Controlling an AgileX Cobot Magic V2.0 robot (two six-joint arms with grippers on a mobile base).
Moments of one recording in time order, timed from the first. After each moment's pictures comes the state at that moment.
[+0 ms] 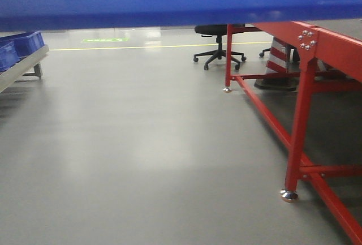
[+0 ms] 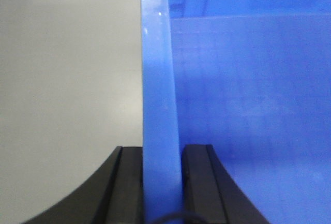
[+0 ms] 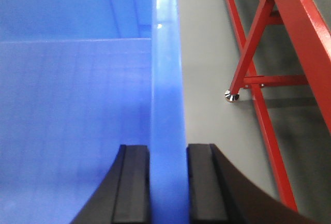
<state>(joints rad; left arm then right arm) -0.77 1.29 -1.66 0.63 1.32 -0.76 1.03 1.30 -1.60 -0.63 1.24 0.78</state>
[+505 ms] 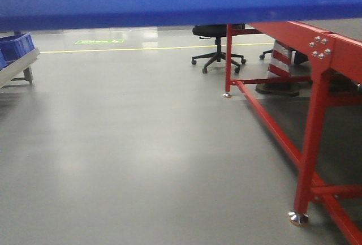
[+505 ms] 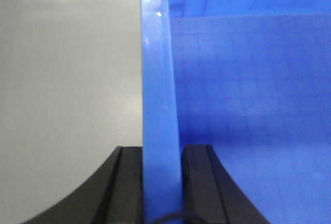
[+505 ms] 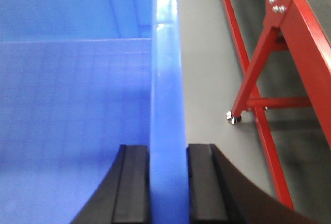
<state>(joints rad) -0.77 1.29 -1.66 0.63 1.32 -0.76 1.03 1.30 -1.60 -0.63 1.24 0.78</state>
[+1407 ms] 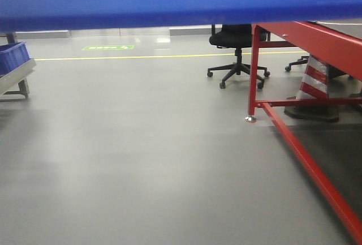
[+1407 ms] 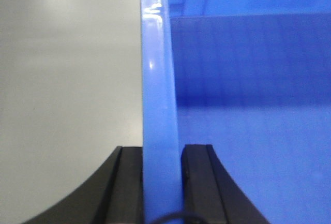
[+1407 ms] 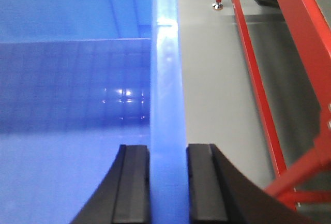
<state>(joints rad) -0.77 1.29 -1.66 0.63 1.32 -0.76 1.03 1.30 -1.60 -0.63 1.24 0.78</state>
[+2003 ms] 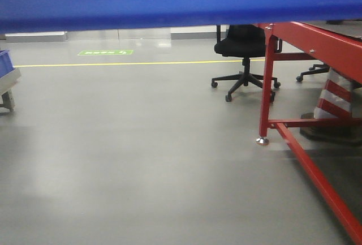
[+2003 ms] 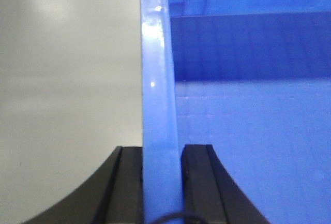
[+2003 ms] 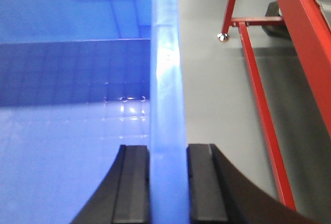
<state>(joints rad) -0.77 1.29 -1.66 0.63 1.32 -0.76 1.03 1.30 -1.60 -0.64 1.24 0.78</state>
